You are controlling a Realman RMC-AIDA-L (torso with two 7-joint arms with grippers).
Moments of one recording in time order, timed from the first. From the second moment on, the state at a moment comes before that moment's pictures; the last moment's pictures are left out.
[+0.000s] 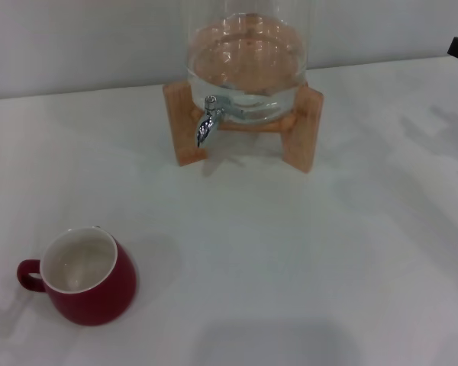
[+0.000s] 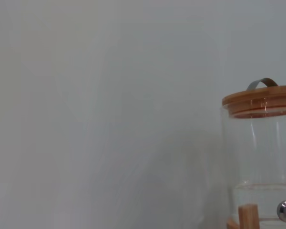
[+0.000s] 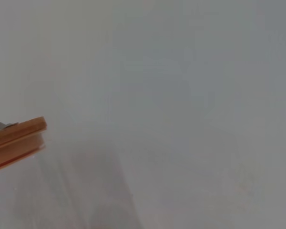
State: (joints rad) left arm 0.03 -2.09 1.08 0.48 -2.22 -1.54 2.56; right arm 0.14 2.00 -0.93 -1.05 1.81 1.05 -1.44
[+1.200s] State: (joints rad) left arm 0.01 -2.08 1.00 0.49 -2.11 -1.46 2.20; right arm 0.14 1.99 -0.93 -1.05 1.81 1.05 -1.43
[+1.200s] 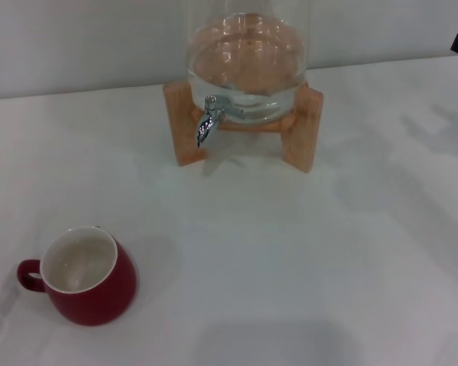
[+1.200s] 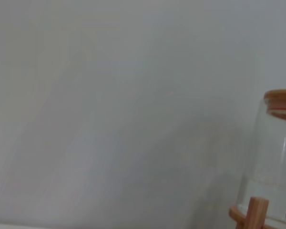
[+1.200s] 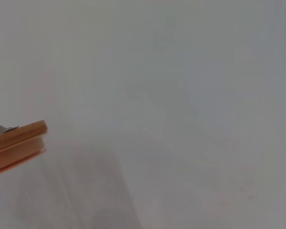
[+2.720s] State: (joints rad) left arm -0.06 -2.08 1.00 0.23 -2.12 -1.46 2.48; right arm 0.15 1.99 -0.91 -1.05 1.81 1.05 -1.43
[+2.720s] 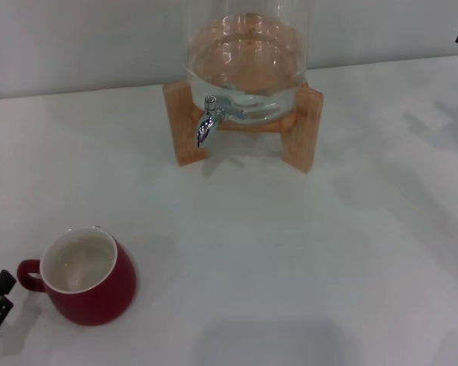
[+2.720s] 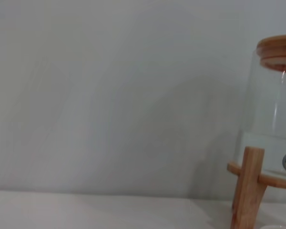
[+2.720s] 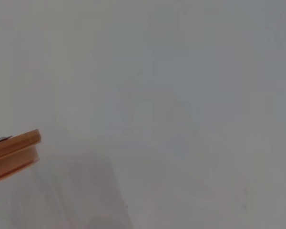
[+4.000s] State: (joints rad) left arm -0.07 -2.08 1.01 0.21 -2.09 -1.41 2.55; right arm 0.15 2.00 -0.89 -1.05 1.81 1.05 -1.43
